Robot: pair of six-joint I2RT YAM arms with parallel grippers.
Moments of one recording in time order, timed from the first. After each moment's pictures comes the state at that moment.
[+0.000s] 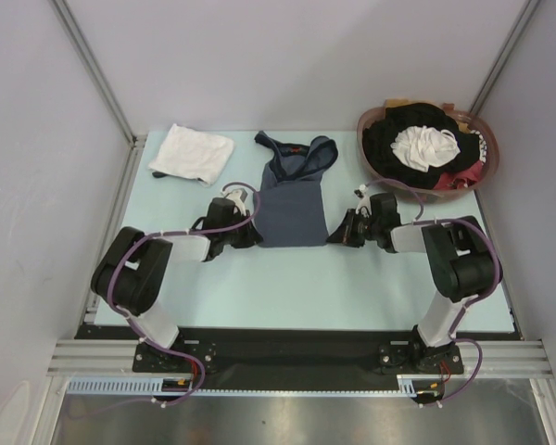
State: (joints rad) left arm -0.40 1.68 0.70 0.26 0.24 -0.48; right arm 0.25 1.77 0.75 0.28 -0.60 0.54
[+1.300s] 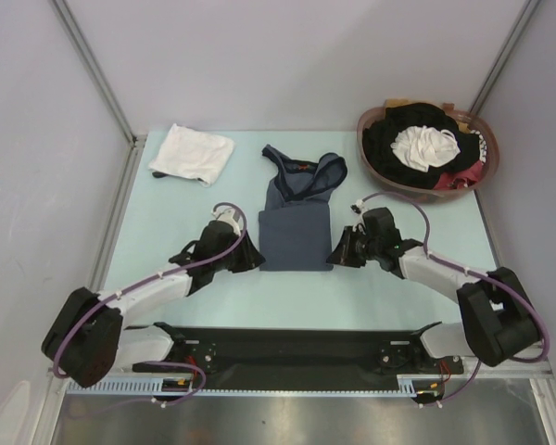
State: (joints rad) left arm -0.58 1.17 0.51 -0.03 0.09 -0.71; right arm 0.44 1.32 0.61 -0.06 -0.39 0.62
